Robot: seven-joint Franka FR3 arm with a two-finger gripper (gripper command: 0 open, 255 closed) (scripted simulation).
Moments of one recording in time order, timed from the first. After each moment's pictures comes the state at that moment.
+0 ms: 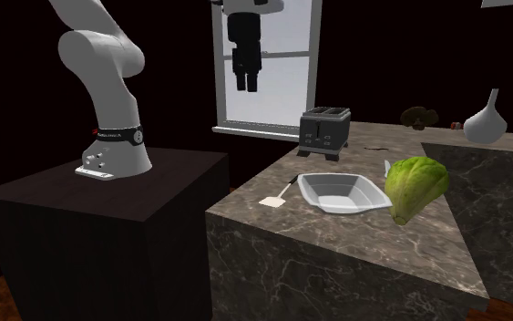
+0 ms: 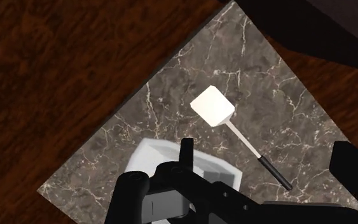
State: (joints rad) arm 0.13 -0.44 -0.16 -2.59 -0.07 2.19 -0.55
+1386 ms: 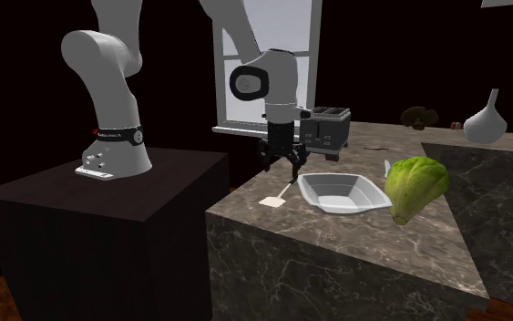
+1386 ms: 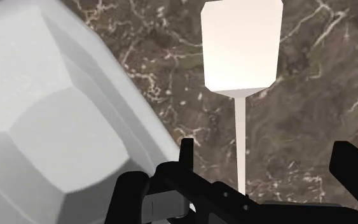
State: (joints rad) arm 0.23 0.36 -0.06 -2.44 0.23 2.82 -1.28
